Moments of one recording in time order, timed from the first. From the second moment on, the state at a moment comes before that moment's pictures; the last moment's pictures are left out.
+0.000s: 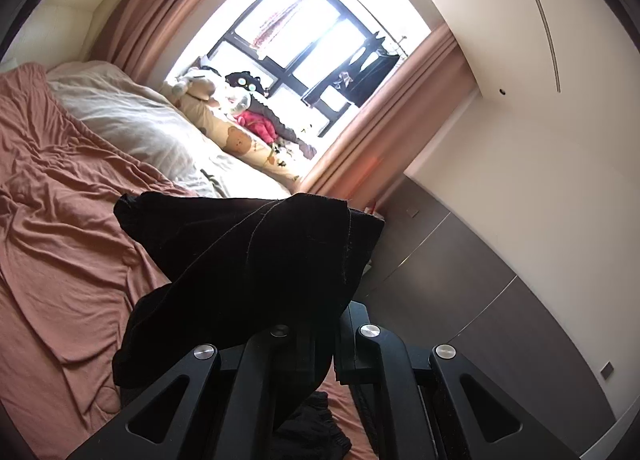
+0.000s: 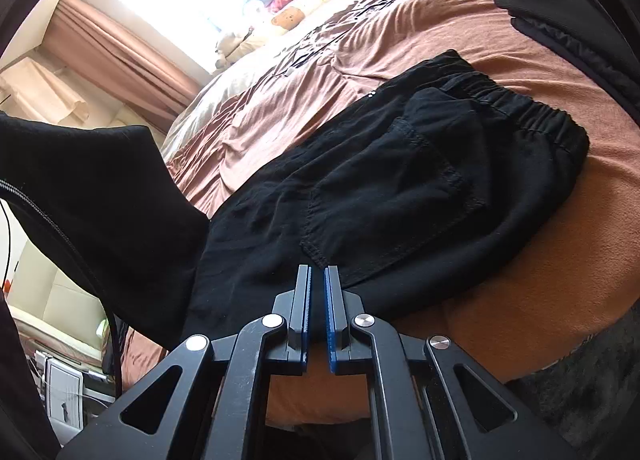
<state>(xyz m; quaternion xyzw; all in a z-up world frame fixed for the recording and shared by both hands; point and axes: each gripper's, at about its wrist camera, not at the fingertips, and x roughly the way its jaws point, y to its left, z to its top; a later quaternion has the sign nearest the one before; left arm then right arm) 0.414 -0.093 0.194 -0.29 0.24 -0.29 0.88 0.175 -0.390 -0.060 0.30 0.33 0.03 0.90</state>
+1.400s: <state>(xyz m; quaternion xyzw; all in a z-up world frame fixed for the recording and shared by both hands) 0.423 -0.400 -0.011 -0.24 0.48 -0.39 0.75 0.081 -0.504 -0.076 0.38 0.28 -0.05 0.88</state>
